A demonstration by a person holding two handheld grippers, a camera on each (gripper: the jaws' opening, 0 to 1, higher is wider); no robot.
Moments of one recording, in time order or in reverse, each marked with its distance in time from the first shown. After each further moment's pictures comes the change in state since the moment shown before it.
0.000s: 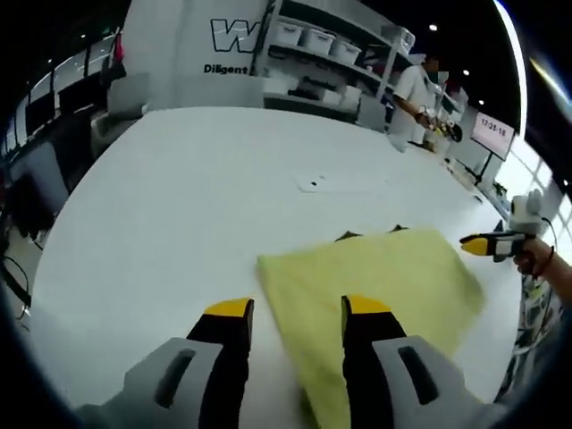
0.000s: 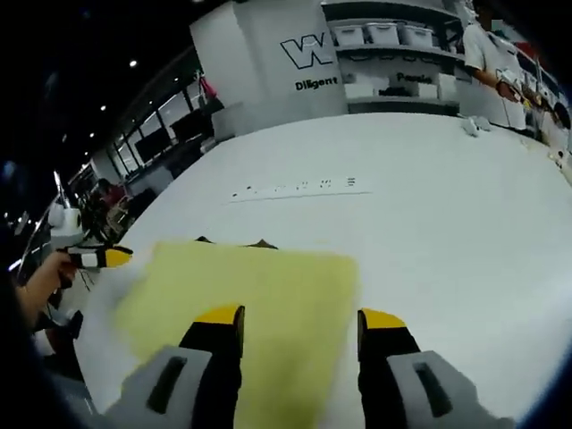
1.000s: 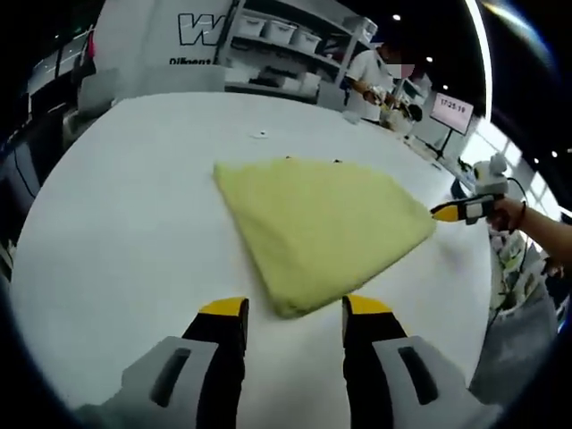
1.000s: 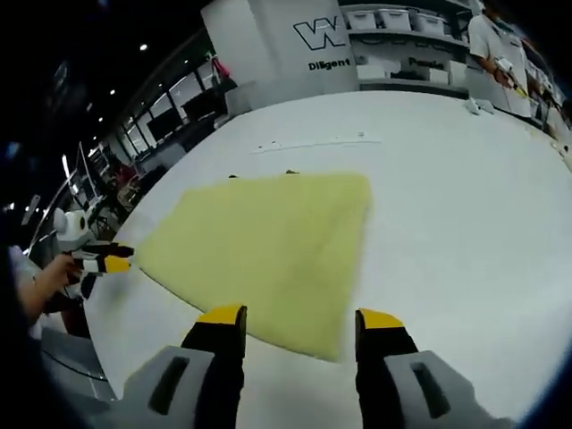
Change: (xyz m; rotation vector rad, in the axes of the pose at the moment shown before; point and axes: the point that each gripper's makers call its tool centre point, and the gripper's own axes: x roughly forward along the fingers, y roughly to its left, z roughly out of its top) left arm -0.054 -0.021 -0.104 0.077 0.059 -0.146; right arm -0.051 0.014 -0.084 -0.021 0.098 0.036
